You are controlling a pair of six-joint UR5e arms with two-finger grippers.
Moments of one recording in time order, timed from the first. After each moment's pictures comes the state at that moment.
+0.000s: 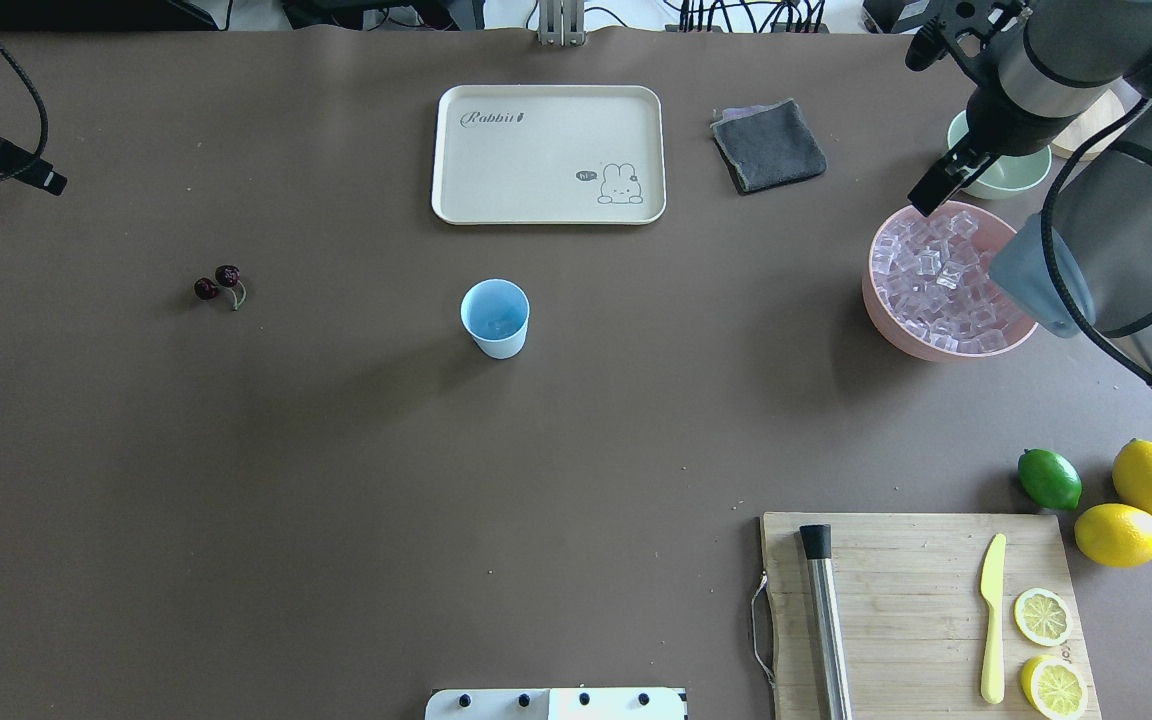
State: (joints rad) left arm -1.22 -1.85 -1.47 -2.02 -2.27 -0.26; right arm 1.03 -1.17 1.79 -1.70 2.03 0.04
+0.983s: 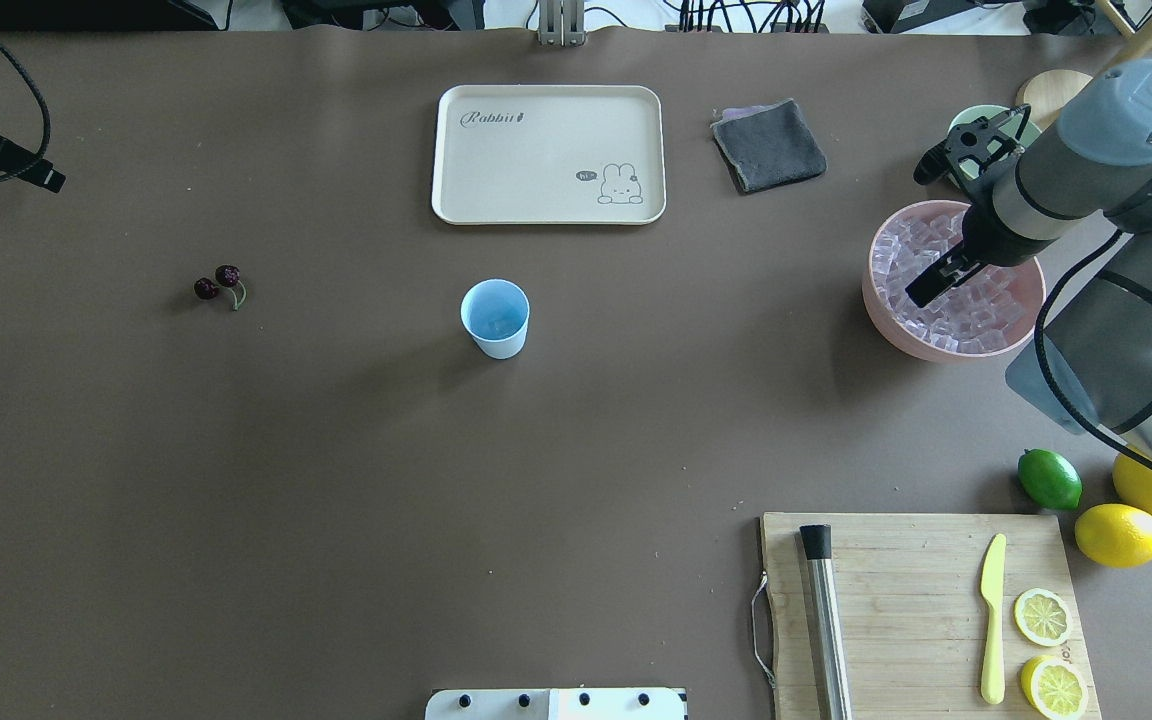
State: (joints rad) left arm -1.22 -1.86 -1.45 -2.04 -2.23 -0.26; right arm 0.92 -1.31 1.70 -1.43 2.06 0.25
